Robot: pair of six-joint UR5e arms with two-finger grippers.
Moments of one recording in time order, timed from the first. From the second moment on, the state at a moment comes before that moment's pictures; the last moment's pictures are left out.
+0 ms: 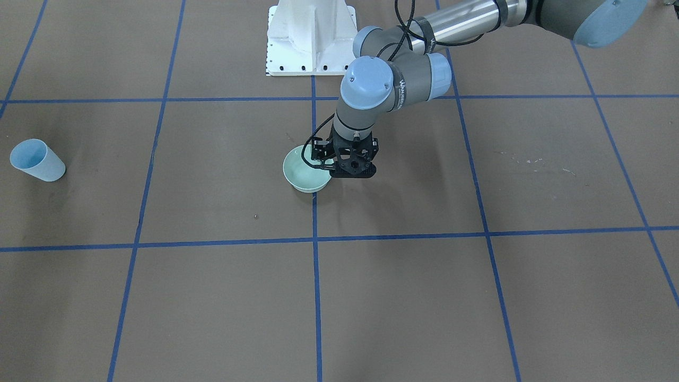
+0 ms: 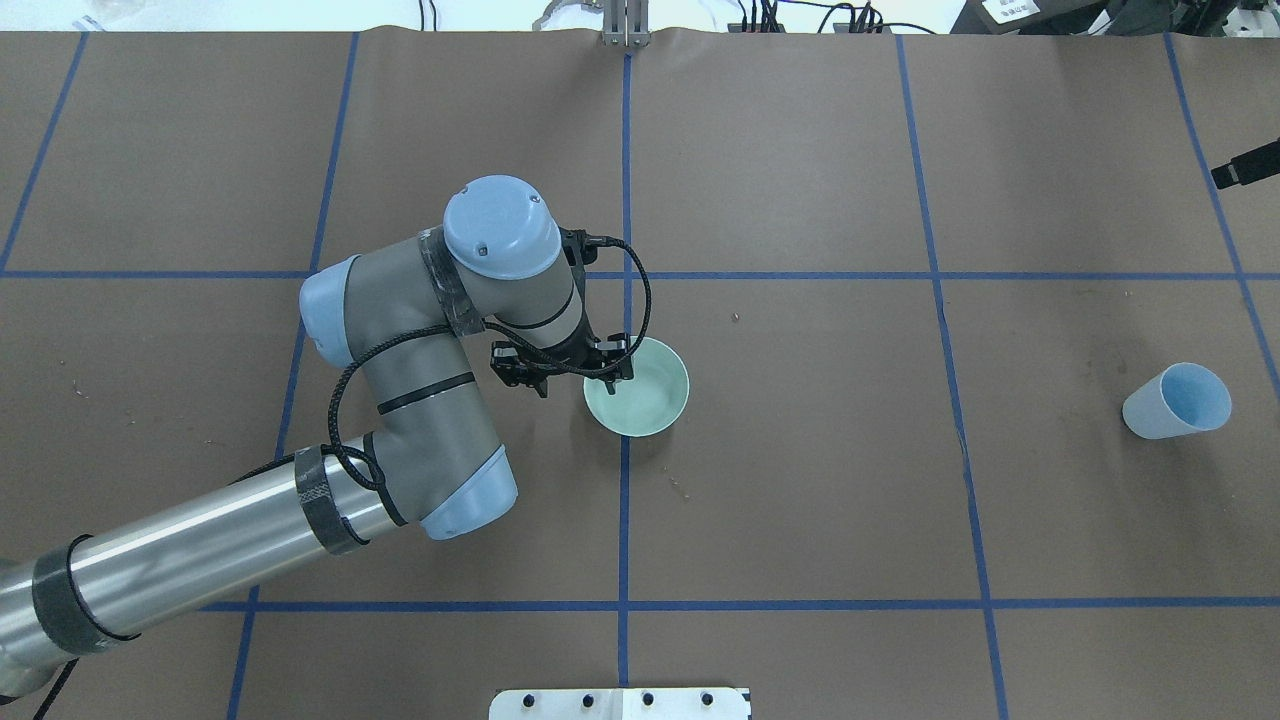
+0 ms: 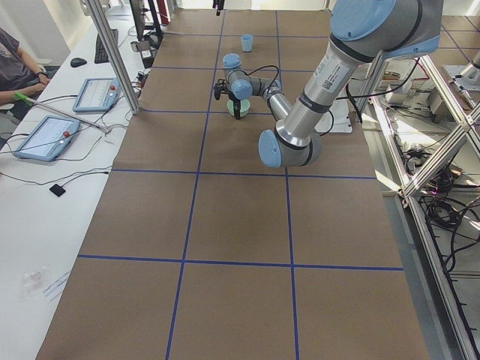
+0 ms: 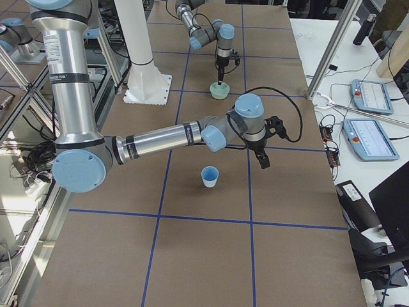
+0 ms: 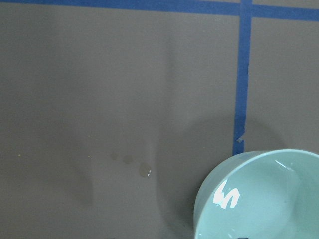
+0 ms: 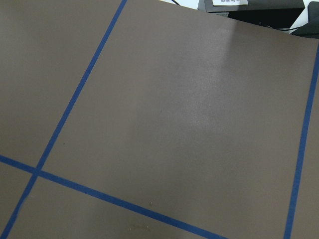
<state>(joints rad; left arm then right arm) -0.54 -2.36 -1.45 -1.72 -2.05 -1.22 1.36 -1.47 1.74 -1.25 2.25 0.18</state>
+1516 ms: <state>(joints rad) -0.76 -2.19 -1.62 -1.70 -2.26 -1.11 1.39 -1.45 1.76 -1.41 2.27 0.16</state>
